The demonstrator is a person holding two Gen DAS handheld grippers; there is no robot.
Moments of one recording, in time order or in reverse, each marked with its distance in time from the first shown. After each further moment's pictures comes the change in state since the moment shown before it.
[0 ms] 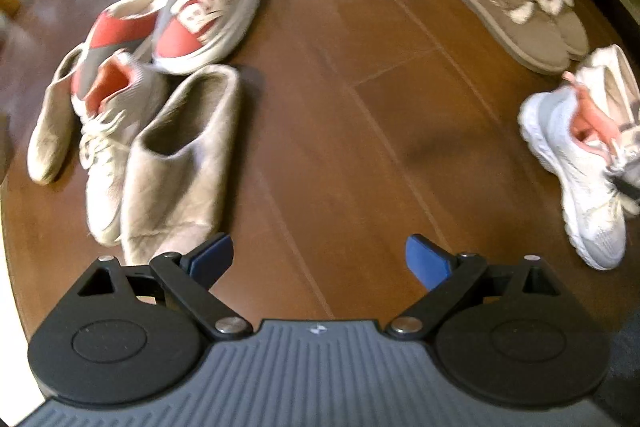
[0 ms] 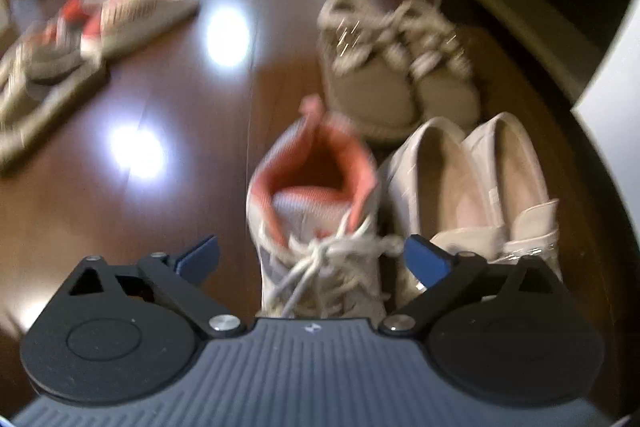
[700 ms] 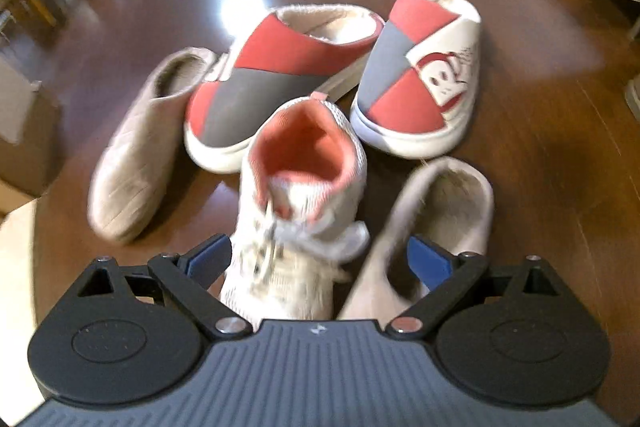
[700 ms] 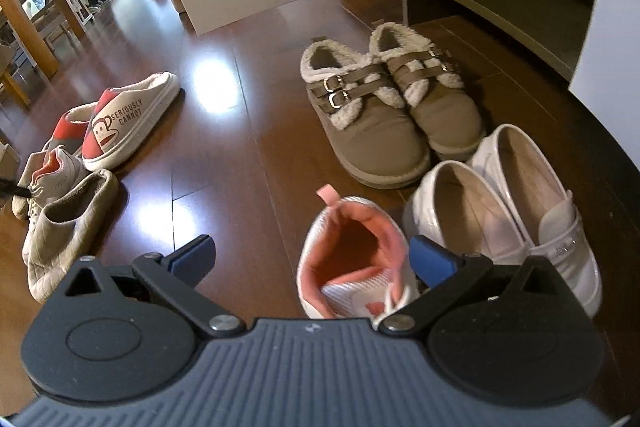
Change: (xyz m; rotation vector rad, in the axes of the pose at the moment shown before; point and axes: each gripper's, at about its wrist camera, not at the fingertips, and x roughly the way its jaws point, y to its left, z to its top) left arm 0.105 0.210 0.094 -0.167 -0.100 0.058; right arm 0.009 0.009 0.051 0.219 0.016 0.065
